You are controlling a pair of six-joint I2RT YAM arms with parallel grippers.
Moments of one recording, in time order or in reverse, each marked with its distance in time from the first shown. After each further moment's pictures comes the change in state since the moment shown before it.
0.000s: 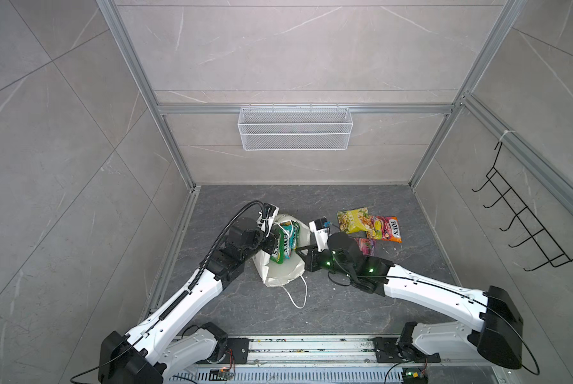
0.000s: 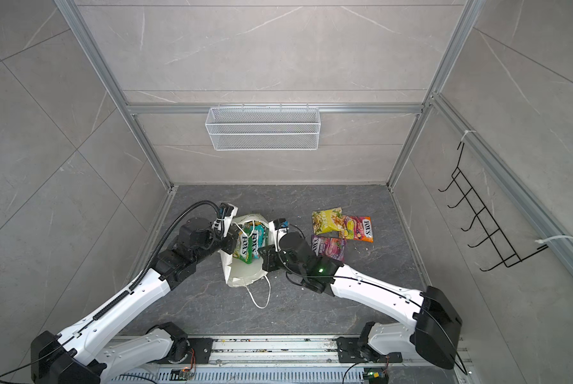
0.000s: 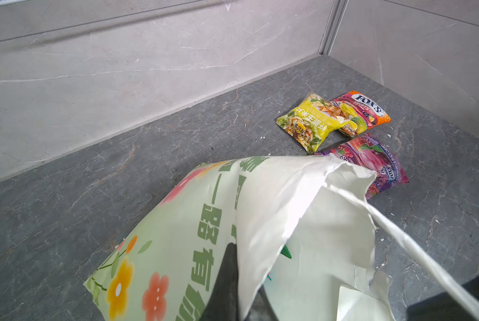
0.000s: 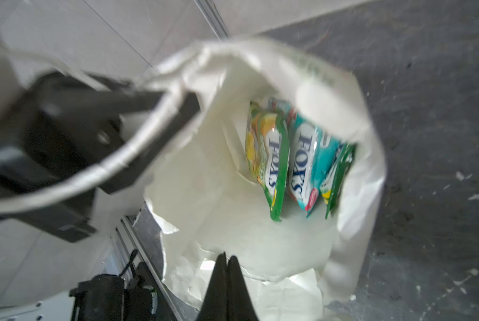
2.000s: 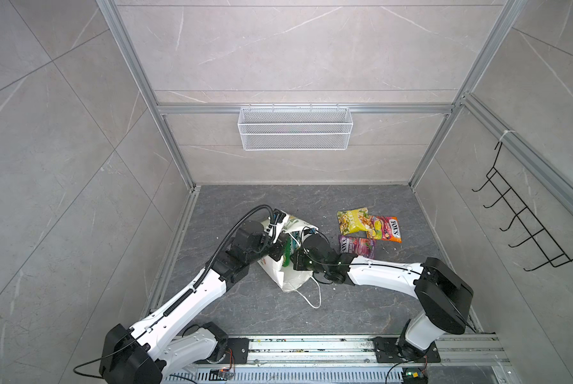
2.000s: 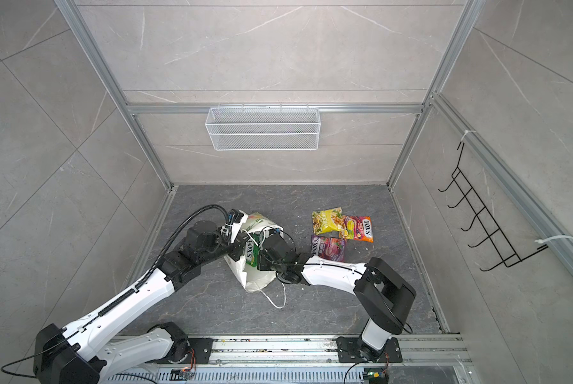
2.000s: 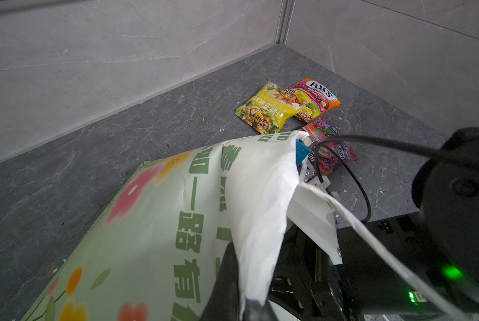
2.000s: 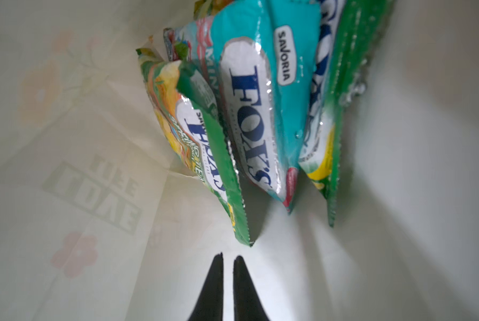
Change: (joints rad) left arm -0.055 0.026 -0.022 0.018 0.121 0.000; right arm -0.053 0.307 0.062 0.046 -0.001 0.169
